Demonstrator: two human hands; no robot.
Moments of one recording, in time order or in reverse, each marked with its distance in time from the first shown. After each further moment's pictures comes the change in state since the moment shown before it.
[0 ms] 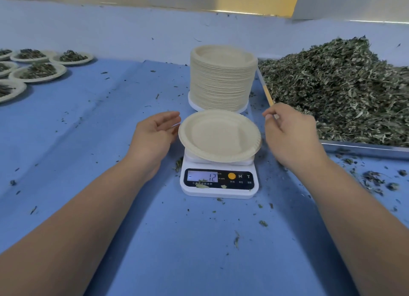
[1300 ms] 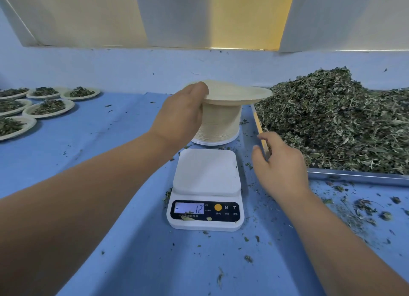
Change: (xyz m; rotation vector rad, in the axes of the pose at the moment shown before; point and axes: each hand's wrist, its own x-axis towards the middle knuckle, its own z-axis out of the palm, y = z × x) left_hand 0.051 0.083 0.073 0.999 0.017 0.960; right_hand 0.001 0.022 0.010 -0.041 0.079 0.029
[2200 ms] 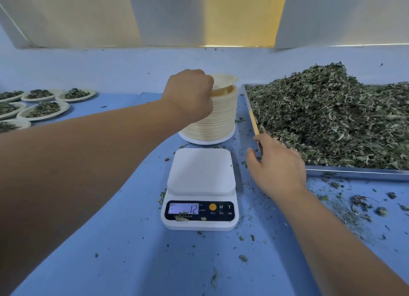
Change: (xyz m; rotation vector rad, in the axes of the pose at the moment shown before) left_hand 0.063 0.010 0.011 0.461 -0.259 0.090; right_hand 0.001 0.006 0.002 -0.278 -0.099 0.015
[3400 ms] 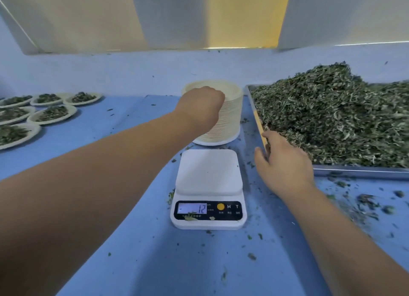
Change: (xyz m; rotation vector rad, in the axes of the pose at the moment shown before) left_hand -0.008 0.012 0.007 0.027 -0.230 -0.001; right_hand 0.000 -0.004 -0.010 0.038 -0.052 0.034
